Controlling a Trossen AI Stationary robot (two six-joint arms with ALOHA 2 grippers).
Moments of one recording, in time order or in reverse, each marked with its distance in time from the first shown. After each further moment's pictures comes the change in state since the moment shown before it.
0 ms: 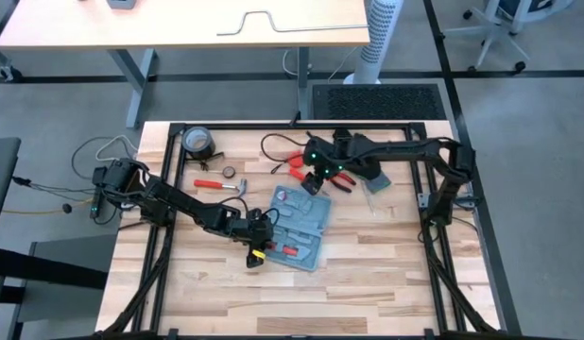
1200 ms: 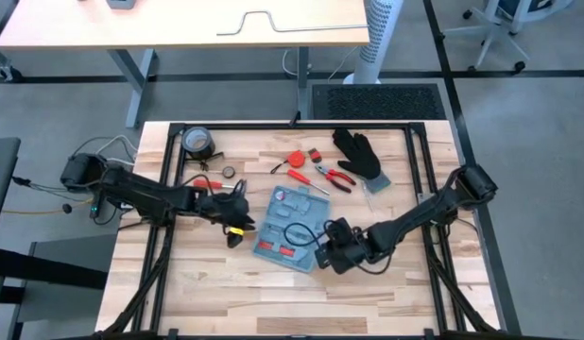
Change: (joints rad) left arm 0.161 -0.441 -0.300 0.093 0.062 -0.020; right arm 0.733 -0.071 -0.299 0.245 0.457 1.065
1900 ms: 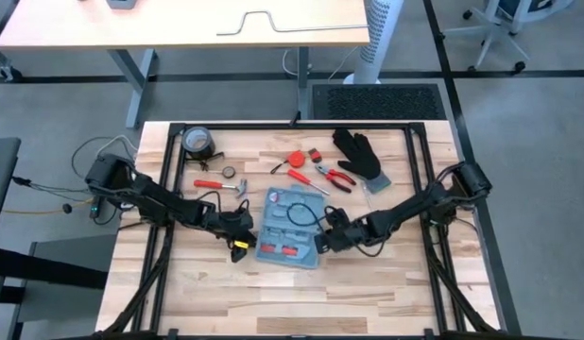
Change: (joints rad) left arm -0.133 0.294 -0.059 0.325 0.031 -0.202; right arm -0.134 0.017 -0.209 0.332 -0.138 -0.021
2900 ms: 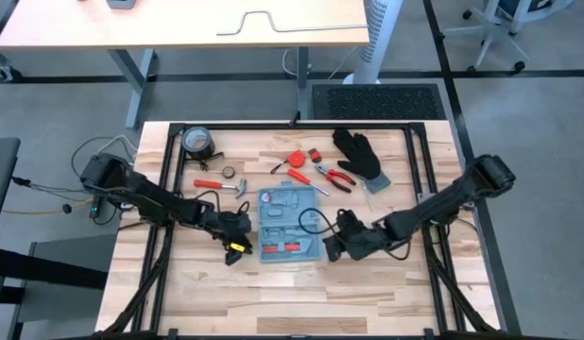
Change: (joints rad) left arm -0.005 -0.062 0.008 -0.089 0.128 -0.008; right arm 0.116 -0.209 0.002 -0.069 0.128 -0.068
